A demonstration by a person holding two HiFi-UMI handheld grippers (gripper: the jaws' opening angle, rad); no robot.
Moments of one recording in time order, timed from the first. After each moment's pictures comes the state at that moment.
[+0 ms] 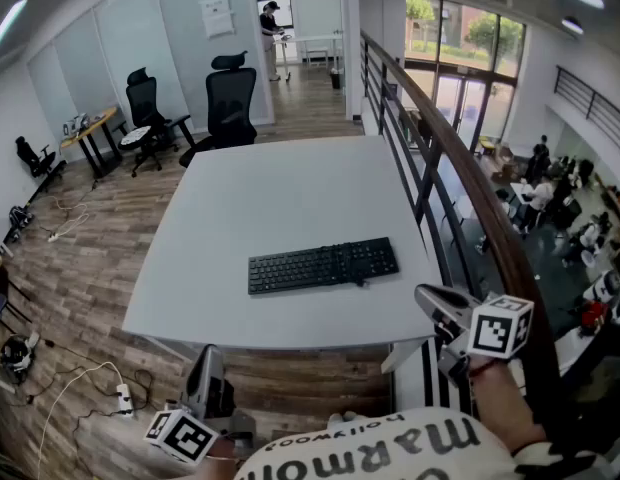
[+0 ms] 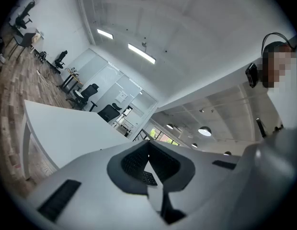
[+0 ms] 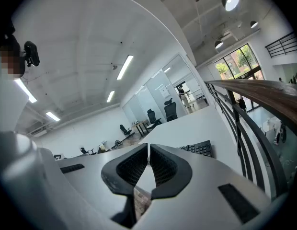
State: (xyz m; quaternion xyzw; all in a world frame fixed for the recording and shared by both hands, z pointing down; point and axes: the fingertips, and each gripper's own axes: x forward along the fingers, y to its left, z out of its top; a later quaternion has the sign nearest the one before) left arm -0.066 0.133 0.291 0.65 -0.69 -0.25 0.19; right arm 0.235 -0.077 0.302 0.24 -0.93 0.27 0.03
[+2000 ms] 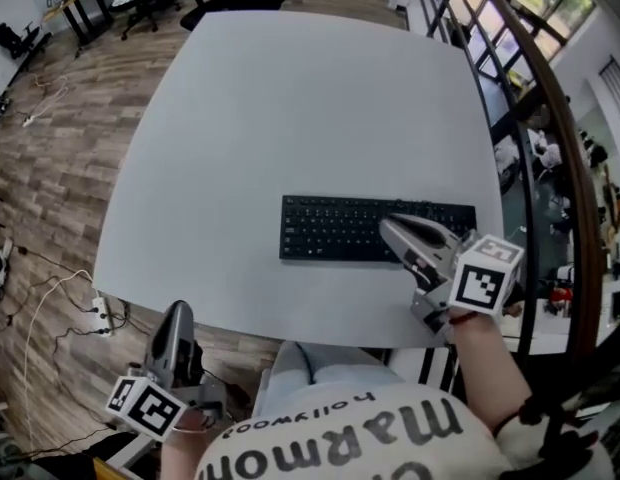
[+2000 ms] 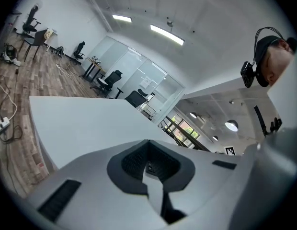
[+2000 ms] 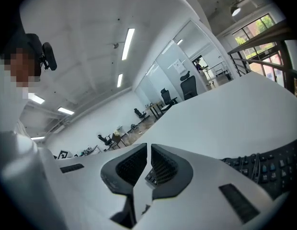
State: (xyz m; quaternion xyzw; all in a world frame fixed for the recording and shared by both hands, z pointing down) left arm -0.237 0.106 0.407 0.57 -0.73 -0.20 0.32; right arm -0.029 -0.133 0.392 0.10 -0.94 0.31 0.11
